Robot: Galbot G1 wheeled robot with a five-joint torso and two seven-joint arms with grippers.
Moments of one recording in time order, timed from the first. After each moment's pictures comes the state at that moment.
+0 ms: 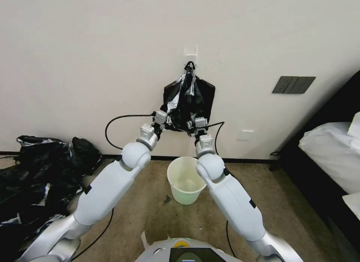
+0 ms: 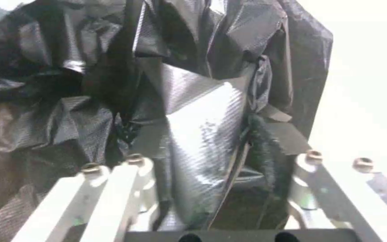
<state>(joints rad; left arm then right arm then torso) 0.63 -1.03 0.02 -1.96 -0.42 0.33 -0.18 -0.79 1.33 0.02 1.94 0.12 -0.36 0.44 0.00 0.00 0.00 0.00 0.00</state>
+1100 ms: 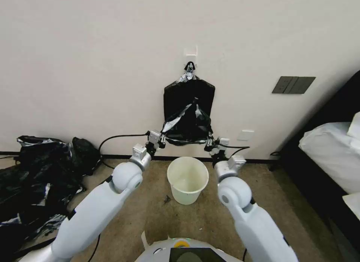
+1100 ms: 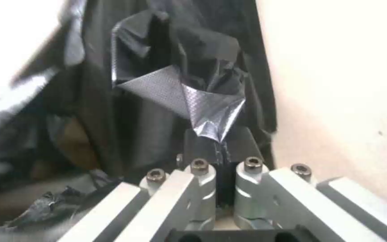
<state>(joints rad) 0.89 -0.92 -0.06 -2.12 -0.47 0.30 -0.18 -1.13 1.20 0.19 2.24 0.59 -0.27 0.48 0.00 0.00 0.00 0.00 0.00</state>
